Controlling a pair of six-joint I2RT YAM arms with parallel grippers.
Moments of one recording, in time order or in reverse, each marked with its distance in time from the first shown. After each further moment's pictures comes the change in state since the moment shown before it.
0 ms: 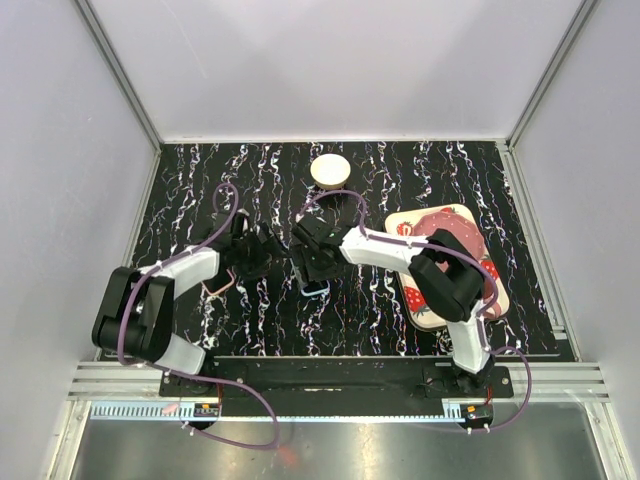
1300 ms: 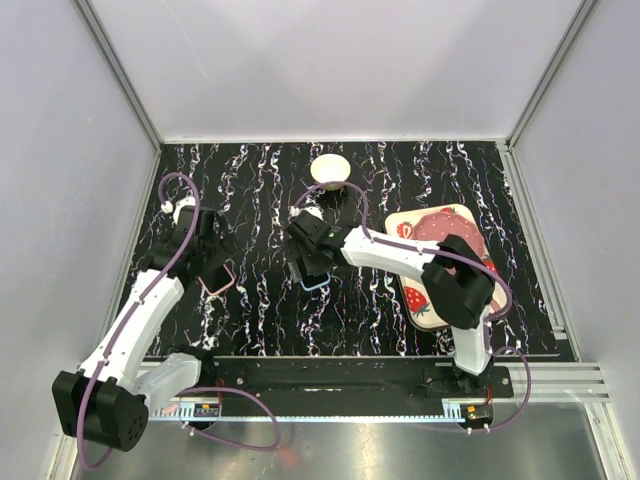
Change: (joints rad) left arm 0.021 -0.449 0.174 -0.580 -0.556 0.153; right arm 0.038 -0.104 0.007 -0.004 0.159 -0.031
